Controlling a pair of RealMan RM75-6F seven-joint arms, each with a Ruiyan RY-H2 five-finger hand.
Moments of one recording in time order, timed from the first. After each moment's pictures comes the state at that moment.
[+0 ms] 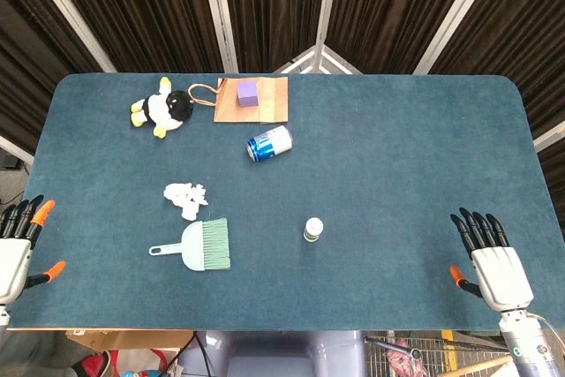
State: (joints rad) left arm -0.08 -1.16 -0.03 -1.56 1.53 1.50 0.08; right arm 0.12 -1.16 0.01 -1.59 -1.58 1.43 -0.10
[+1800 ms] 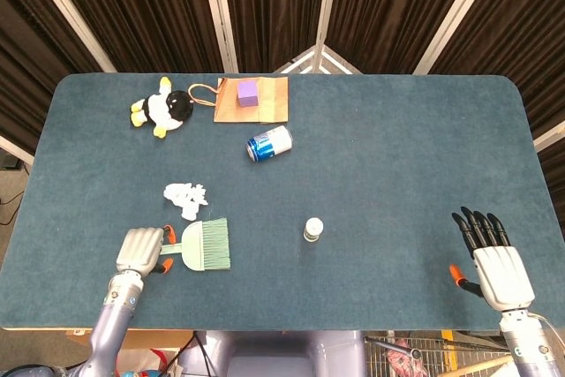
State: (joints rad) left arm -0.43 -1.57 -0.13 -1.77 0.85 1.21 0.77; right arm 0.12 -1.15 0.01 -1.60 -1.57 1.43 -0.07
